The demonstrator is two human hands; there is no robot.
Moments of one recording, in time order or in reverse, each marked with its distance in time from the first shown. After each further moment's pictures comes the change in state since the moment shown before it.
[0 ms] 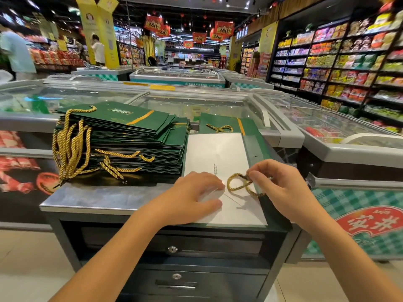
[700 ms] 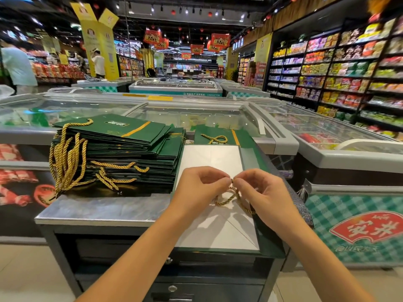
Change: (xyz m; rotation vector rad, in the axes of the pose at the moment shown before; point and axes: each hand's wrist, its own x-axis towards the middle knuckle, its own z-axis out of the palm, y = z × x) left_hand 0.029 0.043 0.015 -0.820 0.442 -0.222; right_hand -0.003 -0.012 0.015 0.176 0.094 0.095
